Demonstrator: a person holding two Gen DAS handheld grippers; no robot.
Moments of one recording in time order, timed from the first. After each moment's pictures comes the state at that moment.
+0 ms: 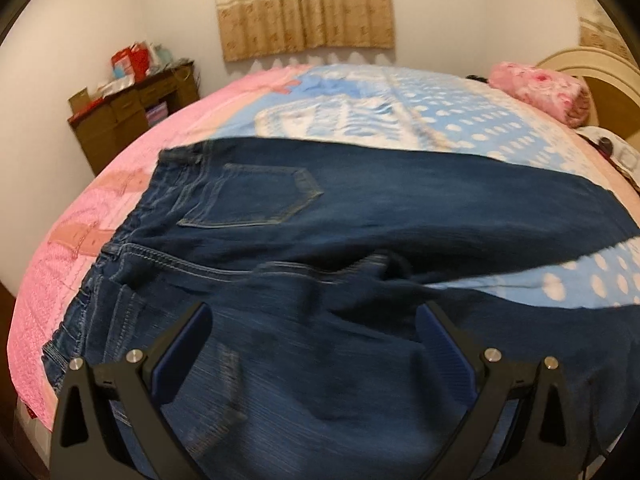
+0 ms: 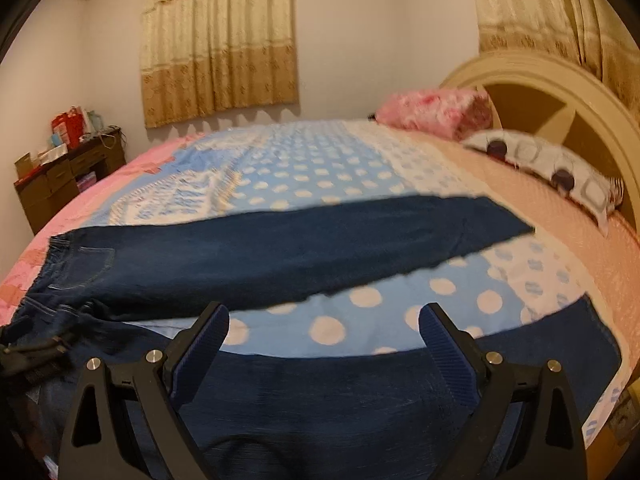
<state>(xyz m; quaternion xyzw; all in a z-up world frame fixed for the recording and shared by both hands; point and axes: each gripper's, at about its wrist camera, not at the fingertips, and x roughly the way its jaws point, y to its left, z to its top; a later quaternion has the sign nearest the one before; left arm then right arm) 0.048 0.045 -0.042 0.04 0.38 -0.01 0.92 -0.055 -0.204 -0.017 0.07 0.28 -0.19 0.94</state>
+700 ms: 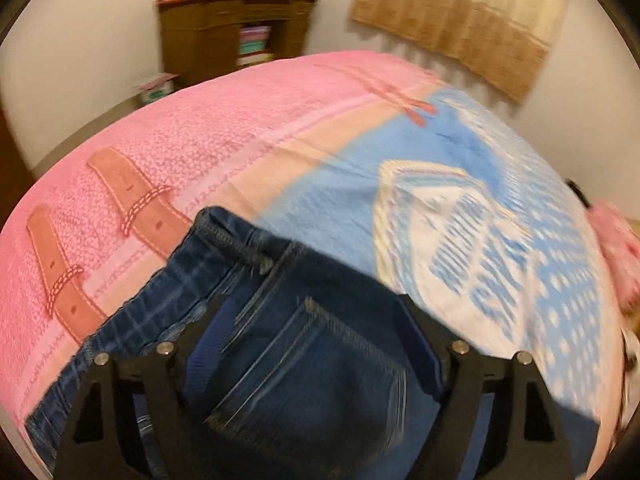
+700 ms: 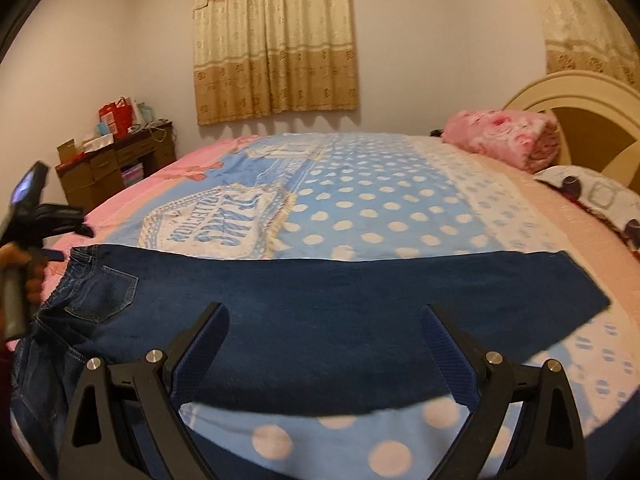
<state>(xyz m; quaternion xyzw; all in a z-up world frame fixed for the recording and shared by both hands) 0.272 0.143 -0.009 -0.18 0.44 0.14 0.87 0.056 -0.200 -0.001 0.04 0.26 -0.08 0.96</state>
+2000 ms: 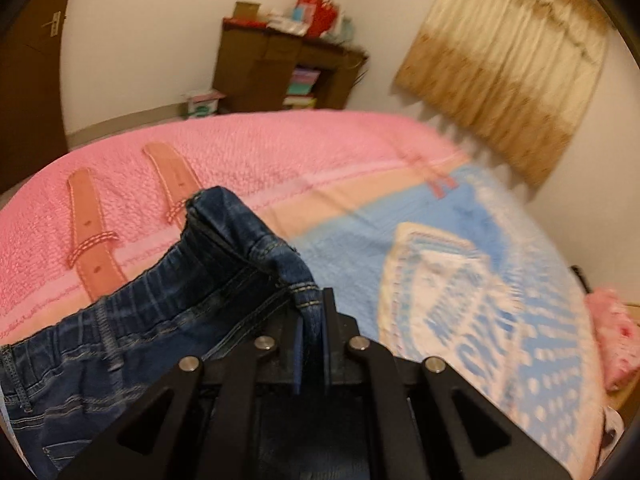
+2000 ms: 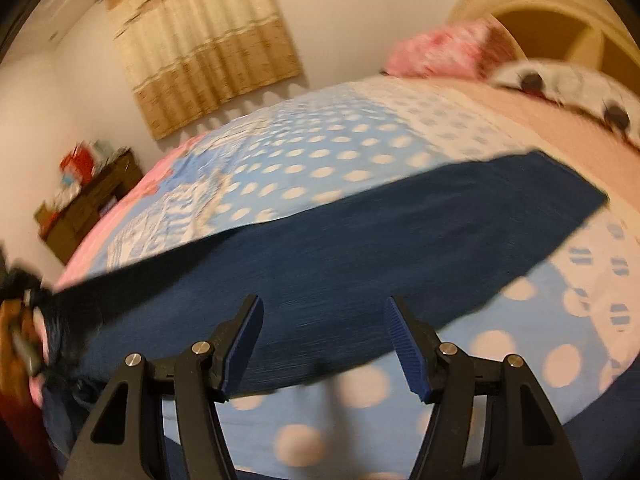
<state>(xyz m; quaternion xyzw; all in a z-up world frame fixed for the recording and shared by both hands) 0.220 0.169 -0.003 -0.26 0.32 0.18 0.89 0.034 -0.317 -0.038 0.21 0.31 -0.12 0.92</state>
